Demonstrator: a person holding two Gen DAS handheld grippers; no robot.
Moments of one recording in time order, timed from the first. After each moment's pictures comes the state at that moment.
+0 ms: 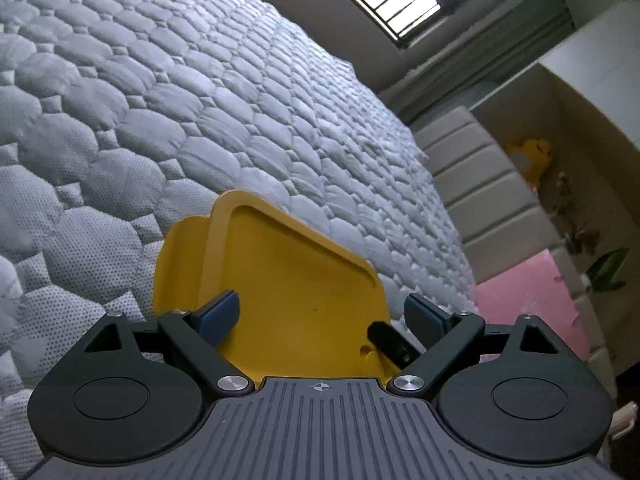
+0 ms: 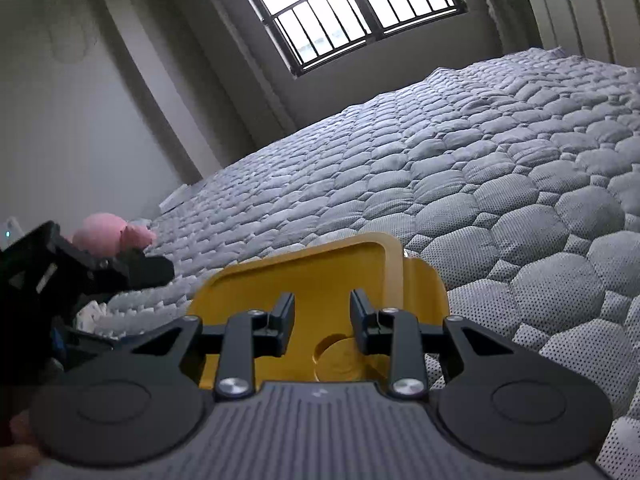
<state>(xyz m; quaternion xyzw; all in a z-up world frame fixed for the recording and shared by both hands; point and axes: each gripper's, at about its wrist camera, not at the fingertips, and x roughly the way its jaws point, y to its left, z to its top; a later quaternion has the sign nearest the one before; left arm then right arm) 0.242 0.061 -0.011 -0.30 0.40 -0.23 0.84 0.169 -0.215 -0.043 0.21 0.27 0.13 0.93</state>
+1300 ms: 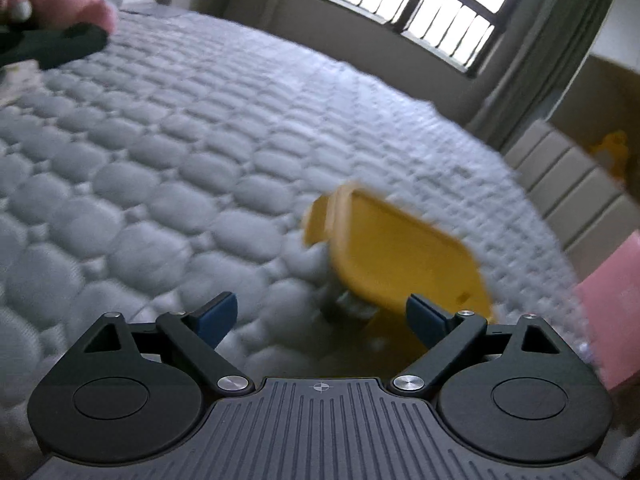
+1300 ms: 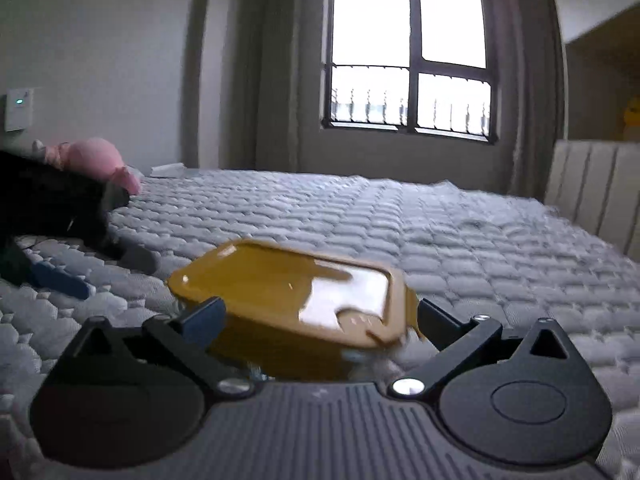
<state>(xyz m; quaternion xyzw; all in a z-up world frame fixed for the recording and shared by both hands) 0.127 0.067 -0.001 -0.18 0.37 -0.05 0.91 0.070 -0.148 -0.029 -0.02 0.16 0.08 0.98</state>
